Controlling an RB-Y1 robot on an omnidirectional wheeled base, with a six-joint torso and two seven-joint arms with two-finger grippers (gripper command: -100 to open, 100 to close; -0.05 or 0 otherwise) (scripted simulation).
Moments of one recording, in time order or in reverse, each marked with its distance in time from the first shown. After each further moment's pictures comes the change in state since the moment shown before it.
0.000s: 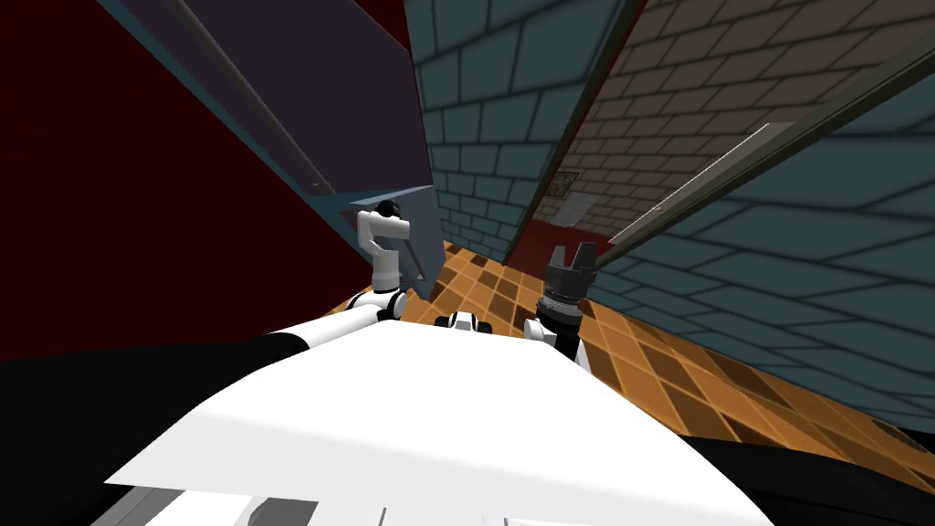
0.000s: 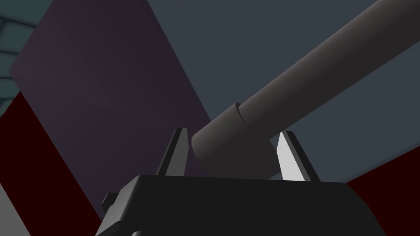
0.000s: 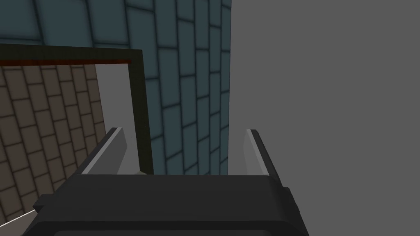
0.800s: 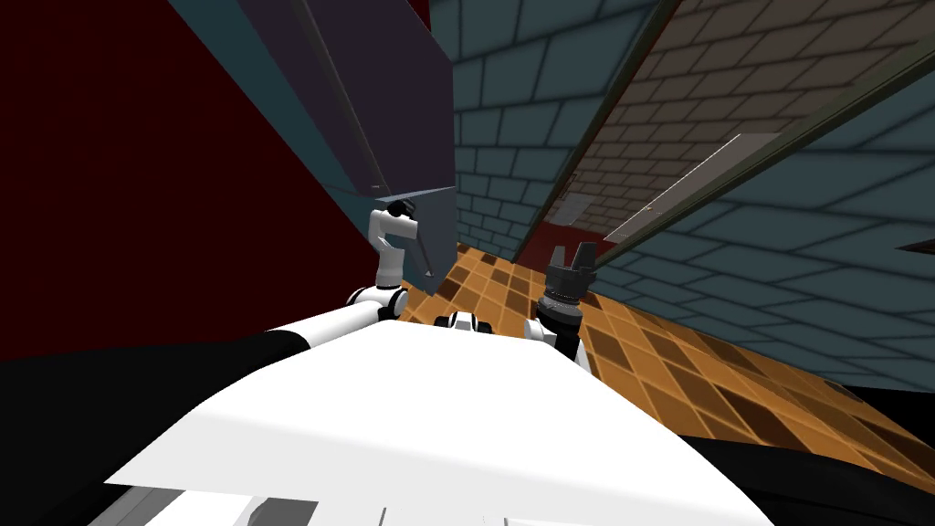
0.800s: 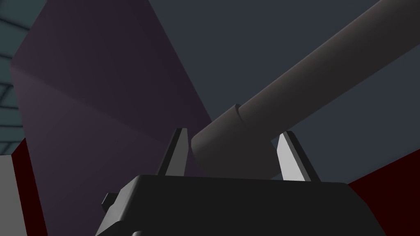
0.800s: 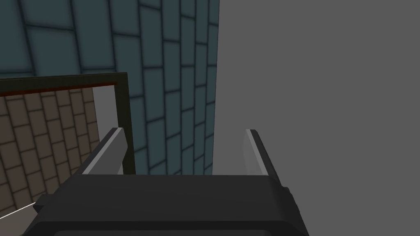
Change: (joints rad) left arm -0.043 0.015 -0.080 0.080 0.144 -0.096 -0.040; right arm 0.000 0.000 0.000 0.000 0.000 0.000 0.000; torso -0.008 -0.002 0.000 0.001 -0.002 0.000
